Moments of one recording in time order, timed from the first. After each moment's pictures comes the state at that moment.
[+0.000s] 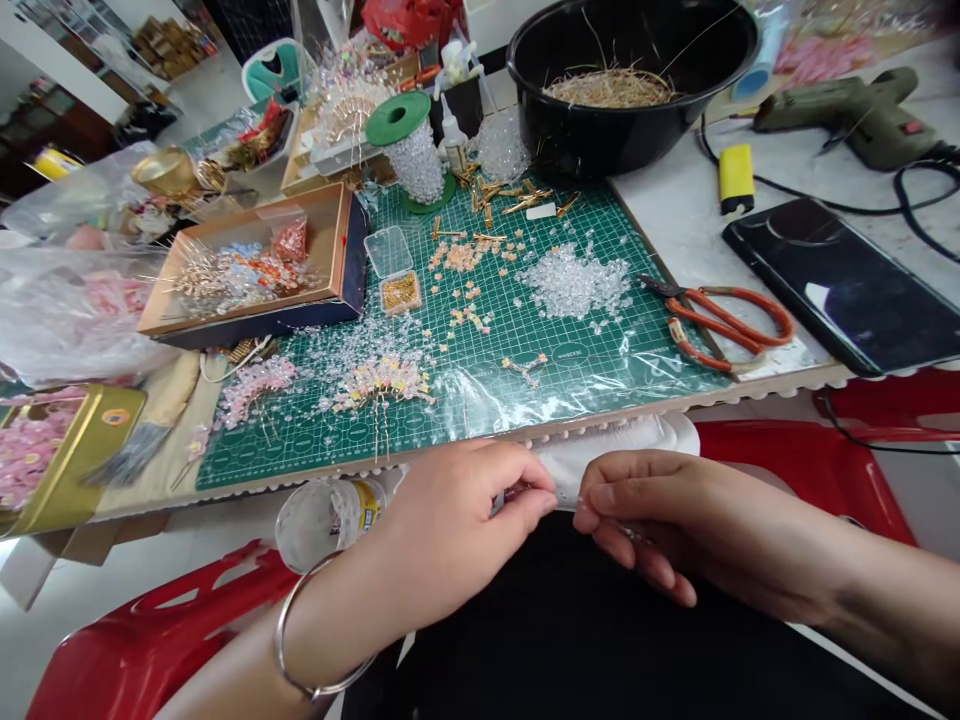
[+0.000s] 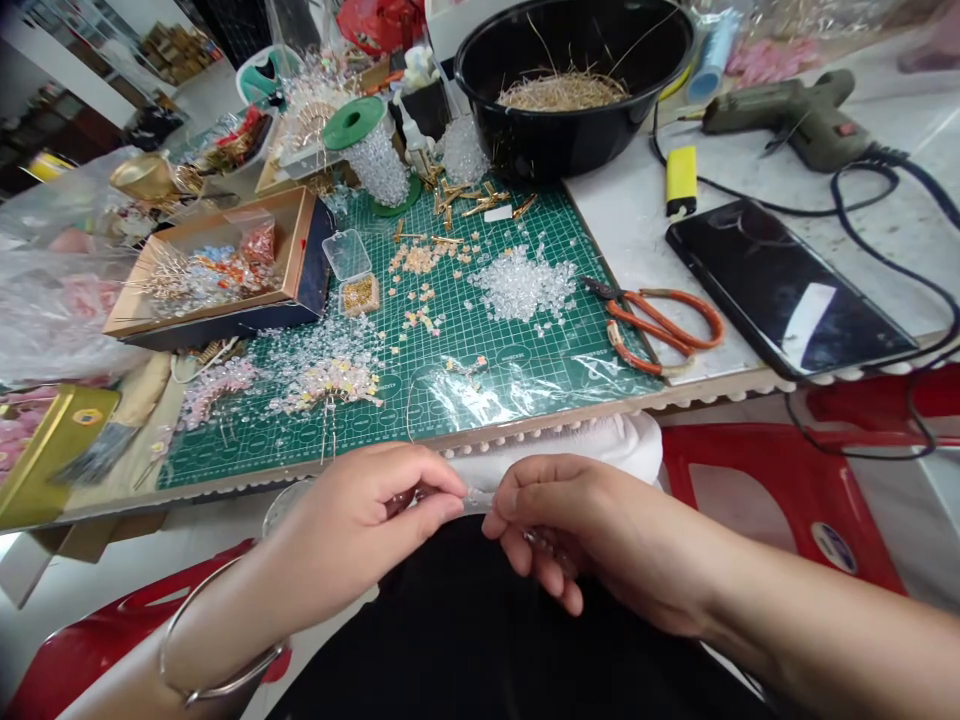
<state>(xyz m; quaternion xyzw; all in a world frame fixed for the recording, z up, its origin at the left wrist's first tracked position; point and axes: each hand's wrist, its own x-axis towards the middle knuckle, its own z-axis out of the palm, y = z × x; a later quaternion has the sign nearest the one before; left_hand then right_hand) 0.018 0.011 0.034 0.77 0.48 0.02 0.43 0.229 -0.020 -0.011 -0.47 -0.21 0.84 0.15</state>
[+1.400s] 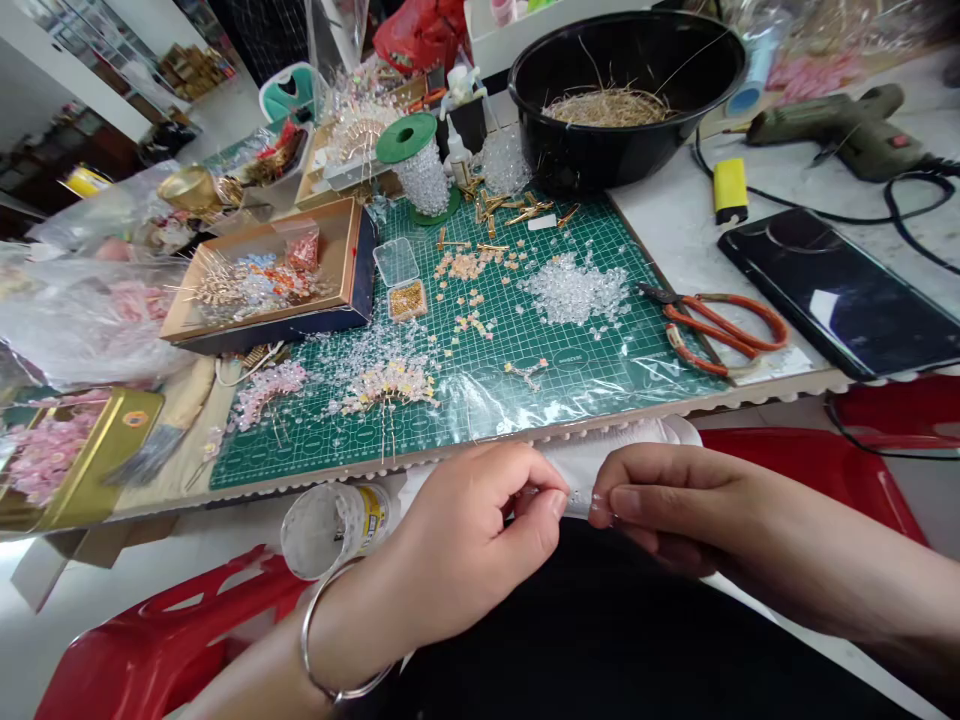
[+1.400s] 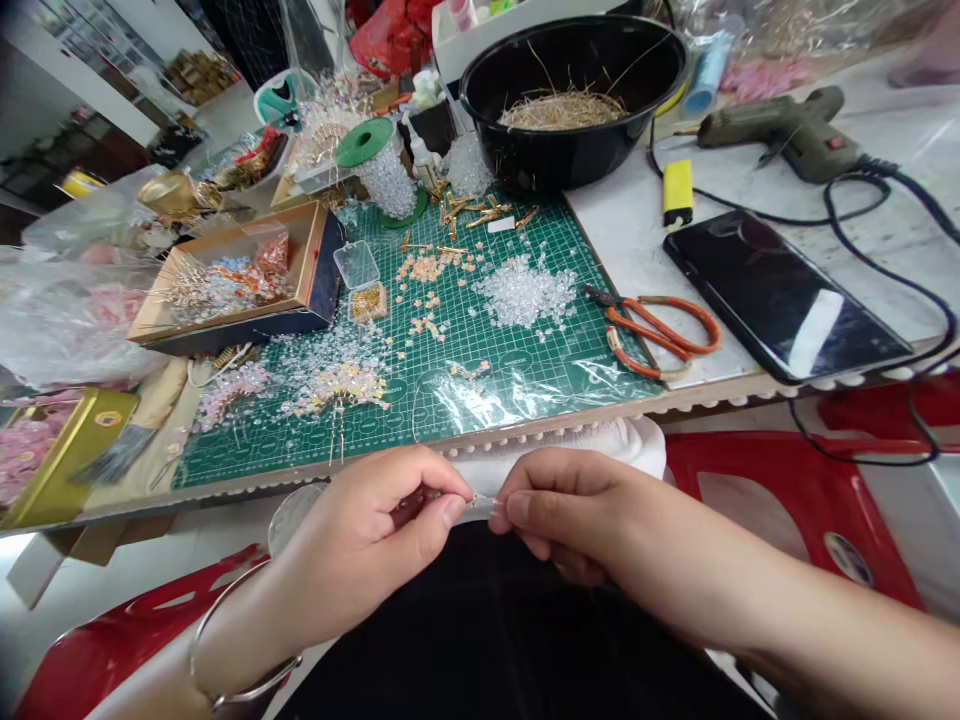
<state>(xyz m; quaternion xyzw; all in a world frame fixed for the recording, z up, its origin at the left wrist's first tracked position) 0.024 0.000 0.036 0.77 0.46 0.09 0.43 0.243 -0.027 -0.004 -0.48 -0.30 0.80 0.17</state>
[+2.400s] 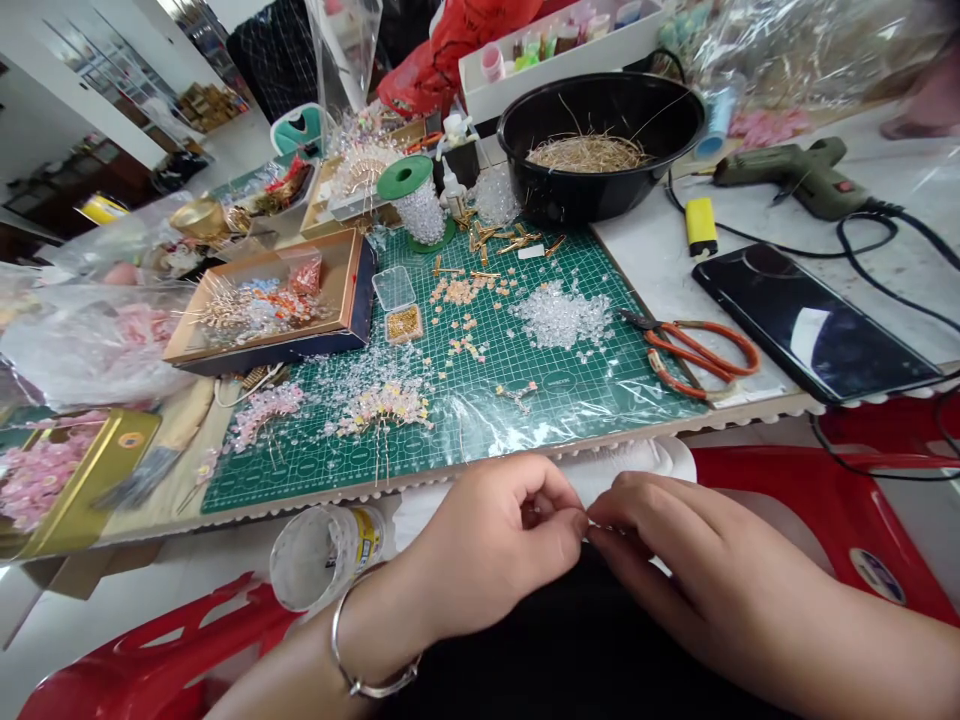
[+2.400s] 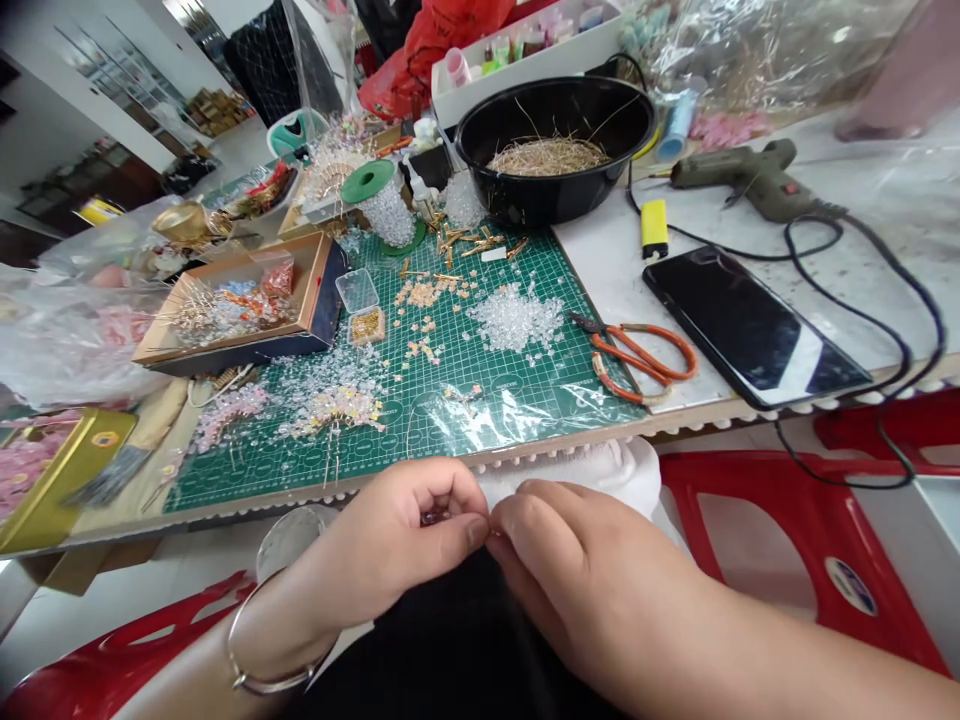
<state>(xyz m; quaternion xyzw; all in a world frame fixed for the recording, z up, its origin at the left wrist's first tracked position) 0.046 0.007 0.028 0.64 0.47 0.10 0.60 0.238 -0.044 -0.016 -0.44 -0.82 0.21 0.29</state>
